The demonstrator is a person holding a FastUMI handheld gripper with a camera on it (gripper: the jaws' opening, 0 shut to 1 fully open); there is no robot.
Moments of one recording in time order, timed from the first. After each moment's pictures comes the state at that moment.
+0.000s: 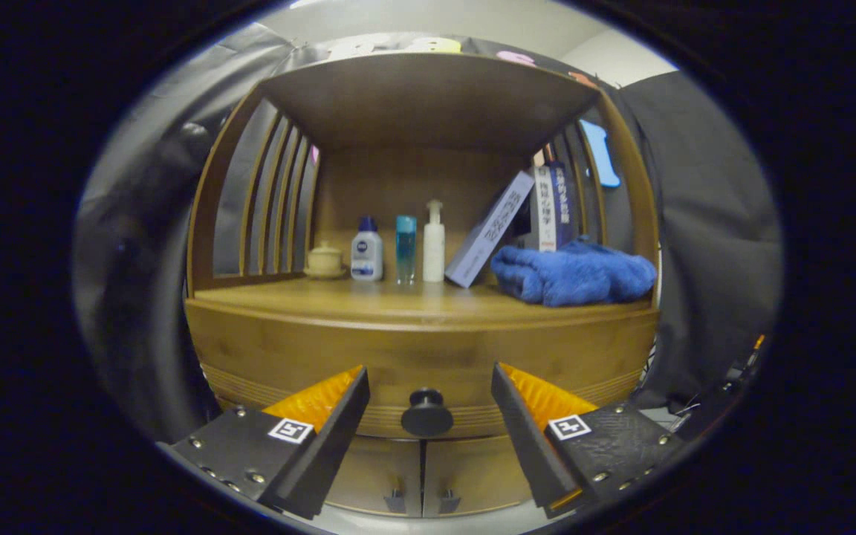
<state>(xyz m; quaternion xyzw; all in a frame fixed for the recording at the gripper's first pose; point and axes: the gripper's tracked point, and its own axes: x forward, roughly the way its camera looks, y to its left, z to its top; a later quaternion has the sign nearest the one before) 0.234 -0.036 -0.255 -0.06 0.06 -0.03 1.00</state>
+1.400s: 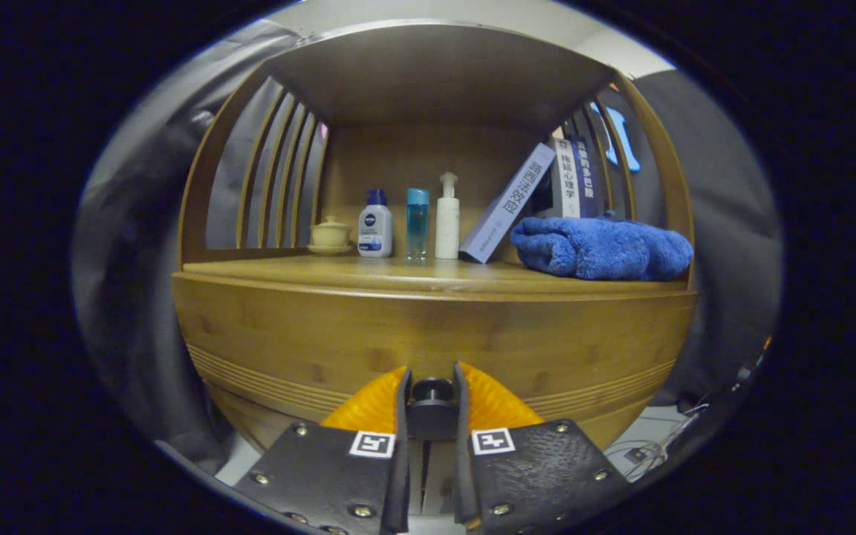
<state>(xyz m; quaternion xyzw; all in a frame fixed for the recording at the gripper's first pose) 0.252 -0.030 -0.262 -0.04 0.07 0.01 1.00</state>
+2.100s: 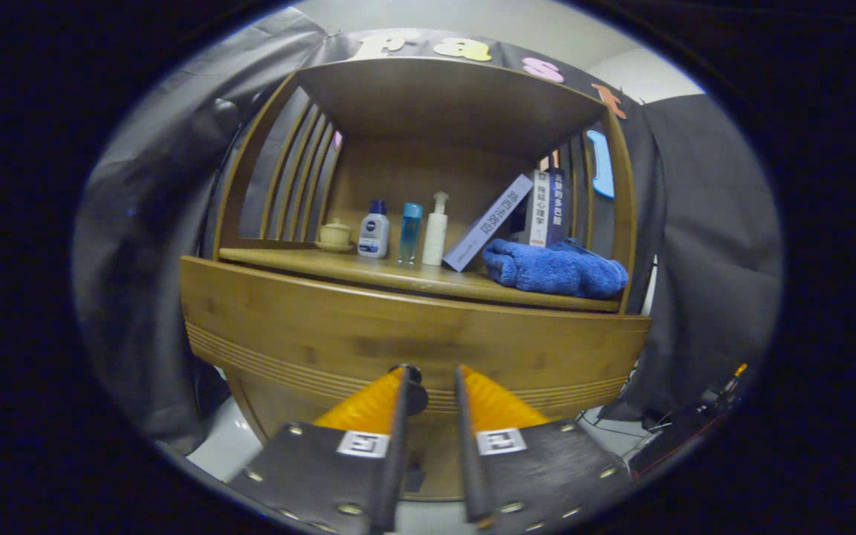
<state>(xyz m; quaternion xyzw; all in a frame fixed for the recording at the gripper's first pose) 0.172 -0.044 -0.244 -0.09 0.06 0.00 0.99</state>
